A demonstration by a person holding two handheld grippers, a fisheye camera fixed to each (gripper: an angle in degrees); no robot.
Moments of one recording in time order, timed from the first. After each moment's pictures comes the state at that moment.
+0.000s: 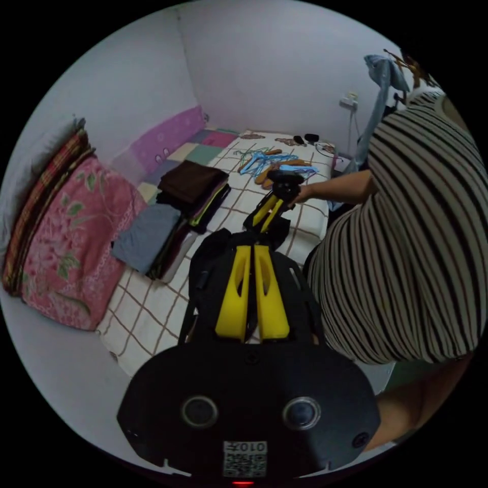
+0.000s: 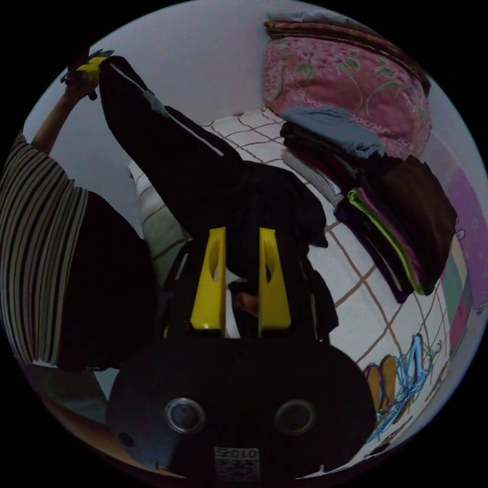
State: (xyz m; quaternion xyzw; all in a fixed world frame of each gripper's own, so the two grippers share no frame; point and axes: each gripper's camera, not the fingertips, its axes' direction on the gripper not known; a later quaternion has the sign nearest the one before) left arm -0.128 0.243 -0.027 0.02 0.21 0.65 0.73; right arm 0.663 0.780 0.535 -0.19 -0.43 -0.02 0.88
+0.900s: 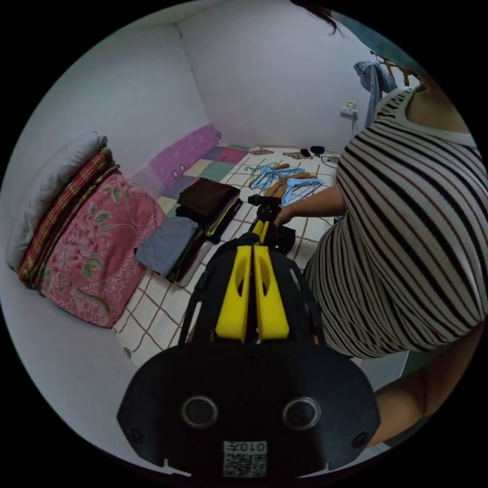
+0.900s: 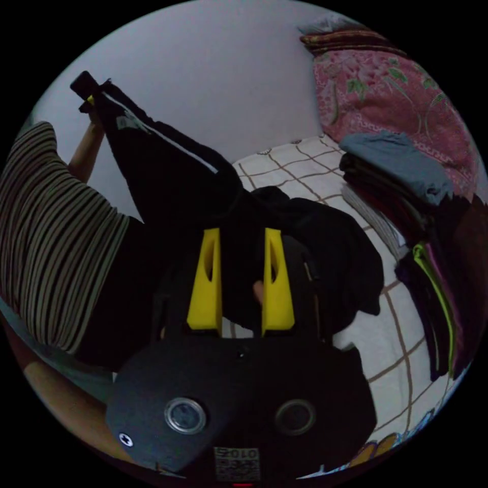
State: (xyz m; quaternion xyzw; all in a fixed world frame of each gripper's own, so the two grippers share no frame) left arm -0.164 0.280 -0.114 0.08 0.20 0.63 0.74; right arm 0.674 0.721 0.586 -0.10 -0.59 -0.02 0.80
